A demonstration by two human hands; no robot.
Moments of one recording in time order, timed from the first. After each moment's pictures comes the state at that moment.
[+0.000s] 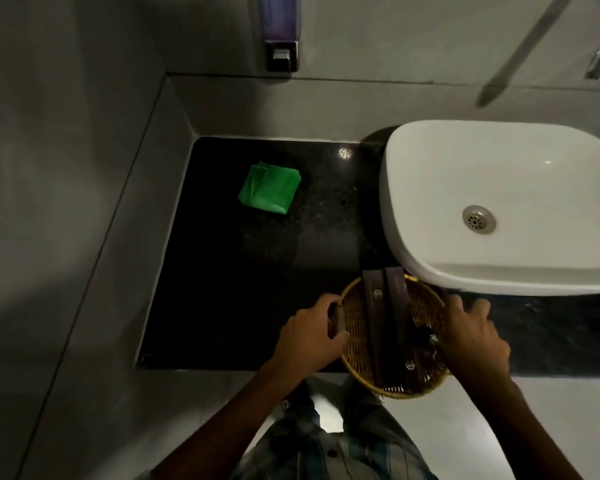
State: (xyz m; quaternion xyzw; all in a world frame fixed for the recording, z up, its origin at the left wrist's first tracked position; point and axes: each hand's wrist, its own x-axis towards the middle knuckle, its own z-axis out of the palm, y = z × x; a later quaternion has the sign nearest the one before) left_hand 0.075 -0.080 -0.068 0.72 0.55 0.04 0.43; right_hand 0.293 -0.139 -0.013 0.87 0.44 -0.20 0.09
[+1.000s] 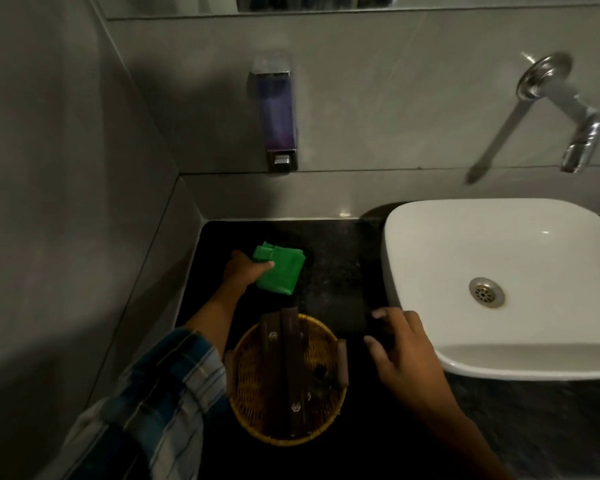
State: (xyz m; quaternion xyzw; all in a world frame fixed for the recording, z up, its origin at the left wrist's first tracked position) left_hand 0.020 0.209 -0.083 0.48 0.73 0.19 0.45; right_hand 0.241 -0.043 0.006 0.74 0.54 -0.27 -0.30
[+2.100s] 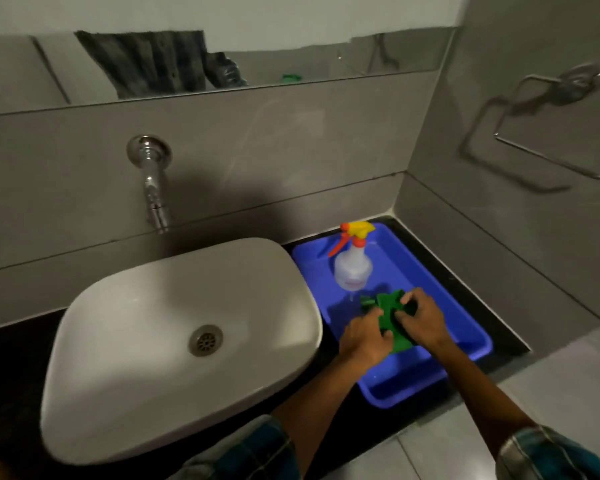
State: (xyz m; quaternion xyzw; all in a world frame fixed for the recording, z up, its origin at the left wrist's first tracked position) left_hand 0.687 -0.132 -0.021 0.85 0.37 0.01 0.39; right_hand 0.821 -0.195 -0.031 0.89 0.28 -0.14 -0.33
